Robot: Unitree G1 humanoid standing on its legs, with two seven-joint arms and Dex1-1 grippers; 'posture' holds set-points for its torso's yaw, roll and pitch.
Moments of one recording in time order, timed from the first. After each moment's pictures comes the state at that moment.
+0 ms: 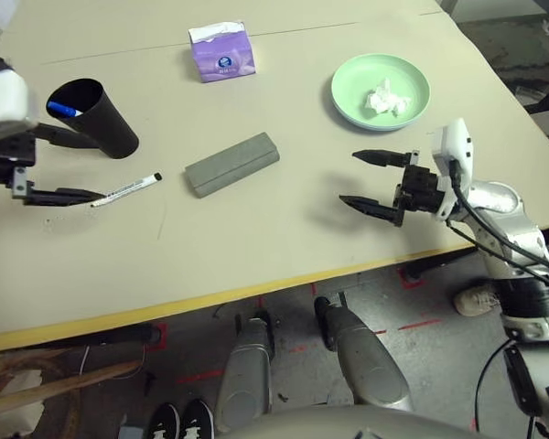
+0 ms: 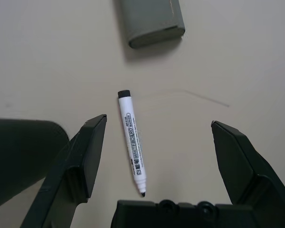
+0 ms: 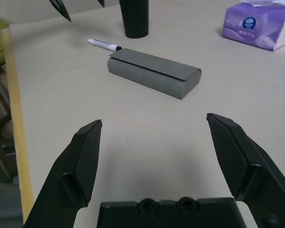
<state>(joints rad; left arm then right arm) -0.83 1.29 -0.18 0.77 -0.23 -0.22 -1.60 -0.48 -0.52 0.05 -0.04 0.42 0.19 1.09</state>
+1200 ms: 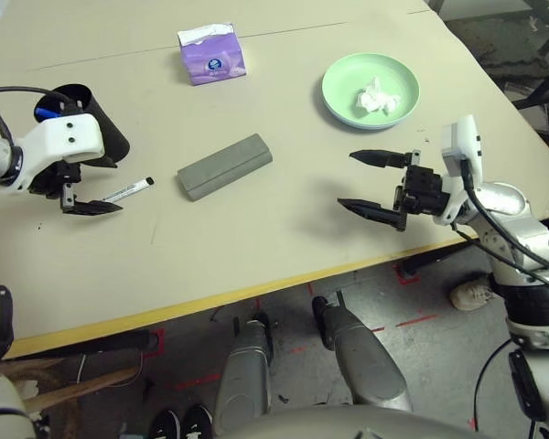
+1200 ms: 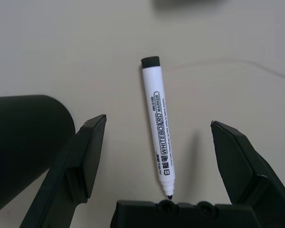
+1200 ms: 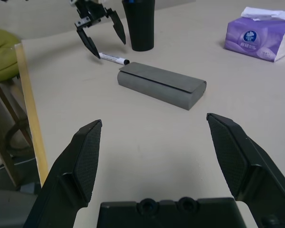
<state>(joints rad) -0.90 1.16 -0.18 0.95 0.15 -0.27 -1.42 -0.47 -0.53 0.04 -0.12 0.49 0.26 1.08</state>
